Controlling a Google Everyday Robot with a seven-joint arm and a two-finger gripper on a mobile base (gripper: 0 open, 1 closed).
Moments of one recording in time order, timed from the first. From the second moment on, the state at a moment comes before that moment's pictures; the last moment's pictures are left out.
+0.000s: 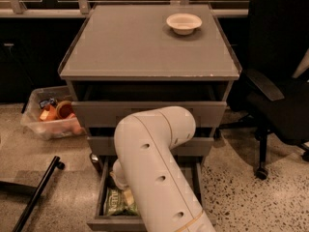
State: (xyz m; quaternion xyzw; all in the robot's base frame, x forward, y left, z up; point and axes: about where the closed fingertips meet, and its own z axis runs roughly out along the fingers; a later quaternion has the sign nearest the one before) arm 0.569 0.147 0.235 -0.87 0.48 0.05 0.11
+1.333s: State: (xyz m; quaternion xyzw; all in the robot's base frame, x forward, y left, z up) arm 0.562 0.125 0.184 -0.84 0.49 0.11 0.19
